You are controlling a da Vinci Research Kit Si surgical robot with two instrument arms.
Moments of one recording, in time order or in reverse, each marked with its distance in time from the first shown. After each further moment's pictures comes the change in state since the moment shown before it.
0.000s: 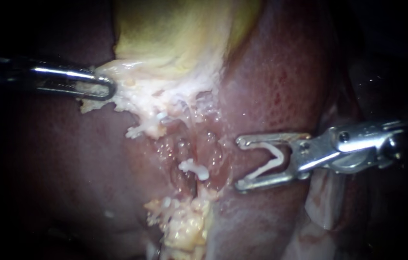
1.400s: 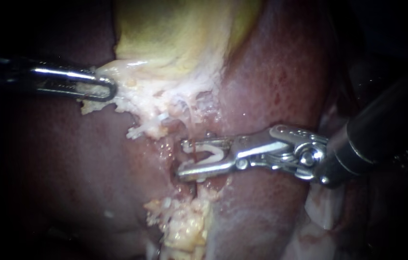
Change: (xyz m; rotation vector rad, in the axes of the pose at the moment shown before) right arm -0.002 0.004 0.009 0.136 0.234 0.434; left arm 0.000 0.001 0.000 0.000 0.005 0.009
